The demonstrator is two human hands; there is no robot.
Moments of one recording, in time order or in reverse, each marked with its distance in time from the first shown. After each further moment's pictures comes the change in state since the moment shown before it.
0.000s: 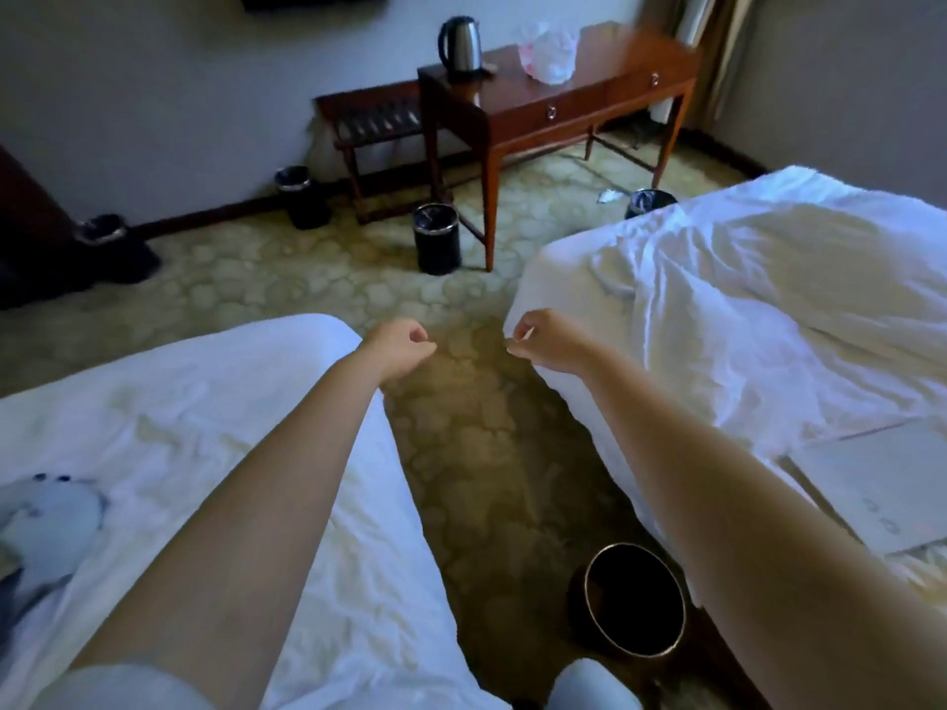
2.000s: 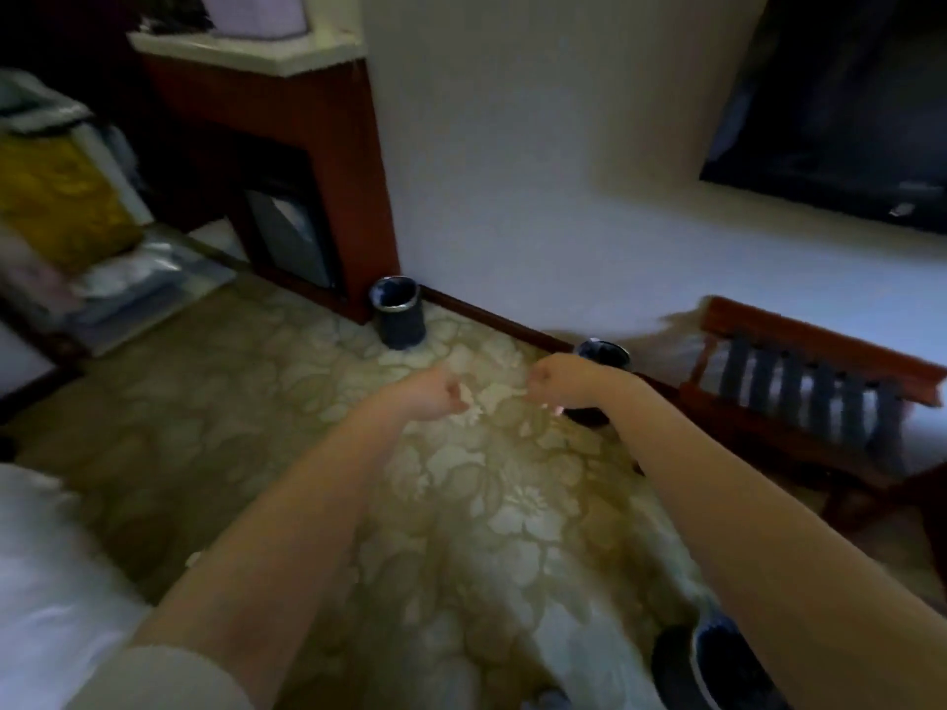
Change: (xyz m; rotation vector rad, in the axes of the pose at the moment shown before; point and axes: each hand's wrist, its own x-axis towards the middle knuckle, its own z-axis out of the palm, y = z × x) left_hand 0.960 -0.309 -0.563 -0.106 0.224 -0.640; right_hand 1.231 -0.531 -0.051 -0.460 -0.717 -0.731
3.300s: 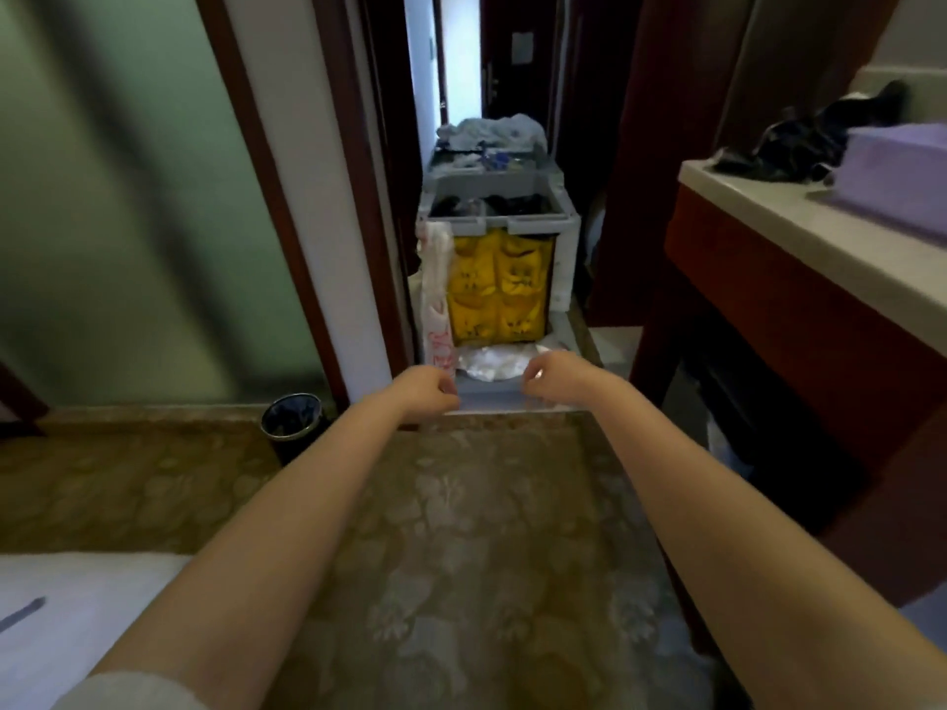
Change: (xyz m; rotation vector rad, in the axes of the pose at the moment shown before) left_hand 0.338 -0.695 -0.652 -0.292 0.593 -0.775; right_hand 0.901 -0.777 -0.199 -0.363 -0.190 -0.848
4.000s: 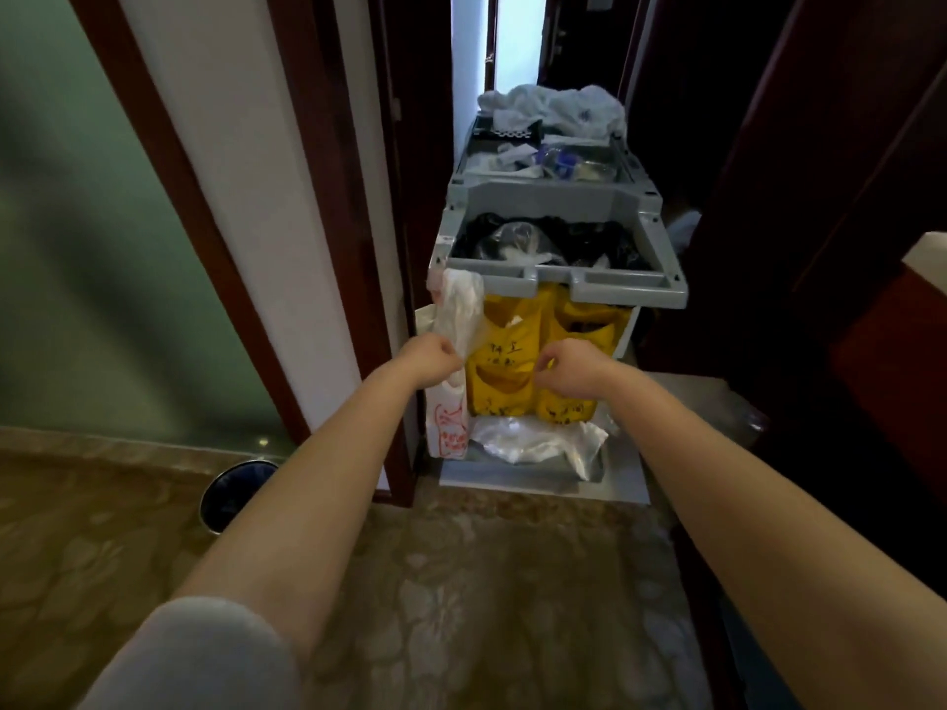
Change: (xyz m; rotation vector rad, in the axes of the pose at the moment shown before) left_hand 0.534 -0.115 -0.169 -0.299 0.137 -0.171; right_hand 0.544 0.018 -0.147 -0.116 -0.026 -0.024
